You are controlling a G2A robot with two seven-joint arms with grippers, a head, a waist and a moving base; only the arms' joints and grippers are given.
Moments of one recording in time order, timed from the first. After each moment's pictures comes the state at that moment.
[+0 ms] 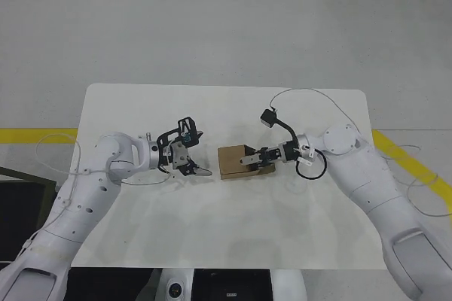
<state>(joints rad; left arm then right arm) 0.88 -1.00 -1.02 -1.41 0.99 -0.96 -0.40 -0.57 -1.19 0.77 -0.93 0.42 -0.49 1.33</state>
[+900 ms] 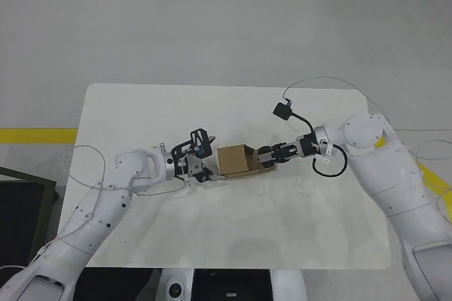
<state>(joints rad) 0.94 -1.03 -0.95 -1.43 1.21 -0.80 -0.12 -0.62 -1.09 0.93 -1.18 0.20 -0.34 1.39</state>
